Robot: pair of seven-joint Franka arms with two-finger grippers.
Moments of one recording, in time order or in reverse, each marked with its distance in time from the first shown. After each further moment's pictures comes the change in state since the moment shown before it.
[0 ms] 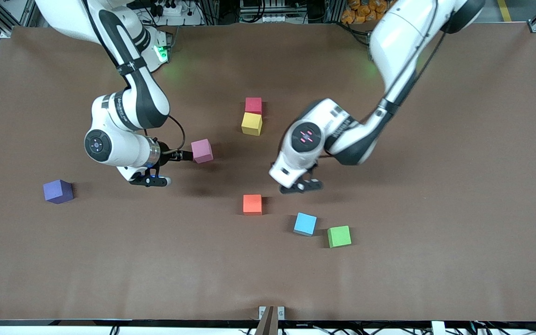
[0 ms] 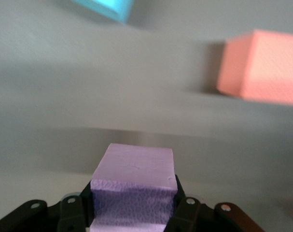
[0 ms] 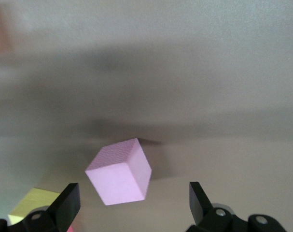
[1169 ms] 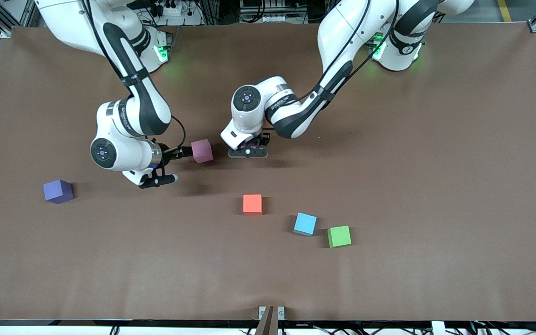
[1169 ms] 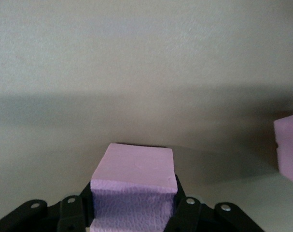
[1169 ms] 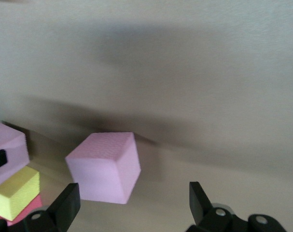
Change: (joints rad) left arm -0.273 0.109 0.066 0.025 0.000 0.137 -0.080; right arm -0.012 0.044 0.019 -0.011 0.040 0.007 -0.246
